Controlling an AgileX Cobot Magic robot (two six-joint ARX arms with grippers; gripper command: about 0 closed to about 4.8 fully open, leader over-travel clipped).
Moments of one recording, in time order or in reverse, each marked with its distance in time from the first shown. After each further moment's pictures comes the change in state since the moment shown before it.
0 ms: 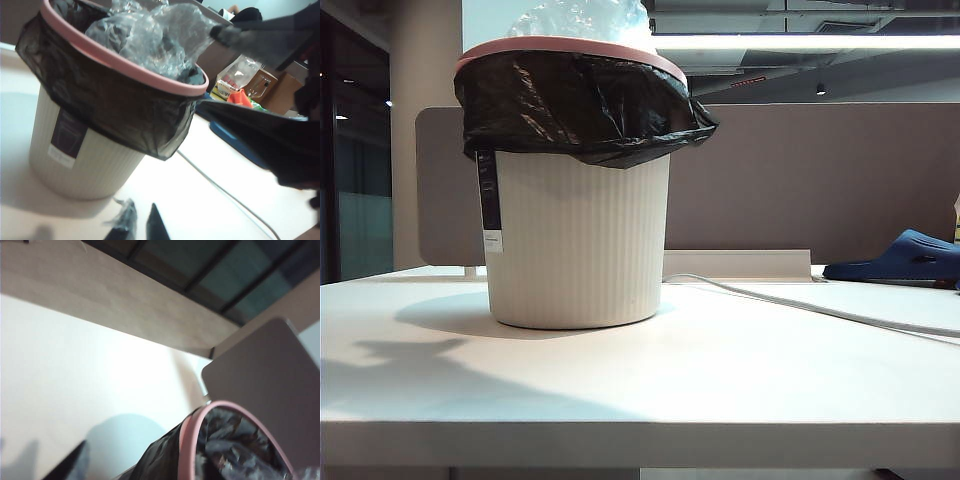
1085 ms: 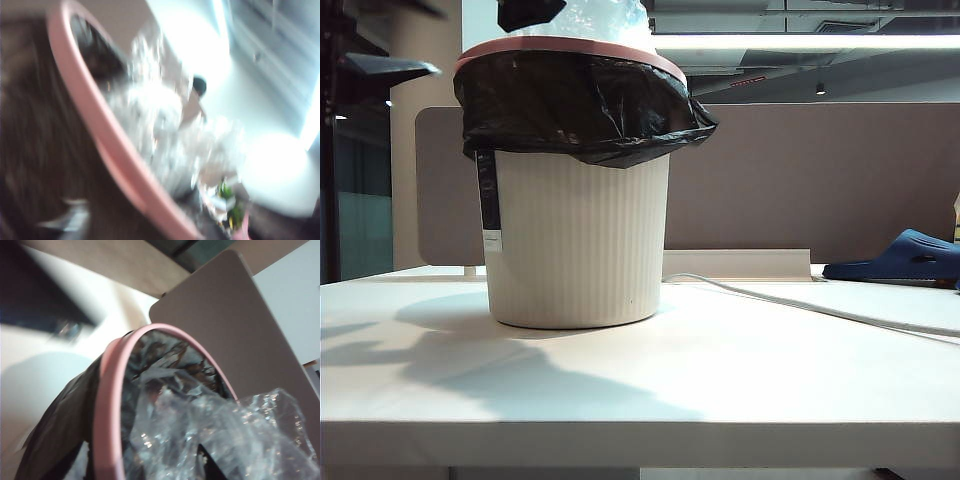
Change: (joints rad) left arm 0.002 0.851 0.035 1.063 0.039 -0.655; right arm -0.077 0.092 0.002 0.069 0.206 -0.124
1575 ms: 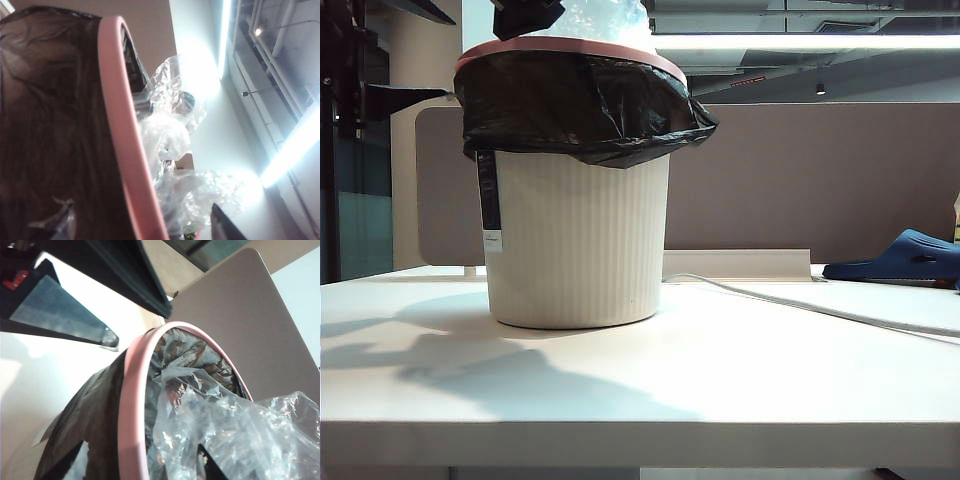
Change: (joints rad) left arm 0.000 0.118 0.086 -0.003 -0.014 -0.292; right arm 0.002 0.000 0.000 -0.036 -0.025 0.001
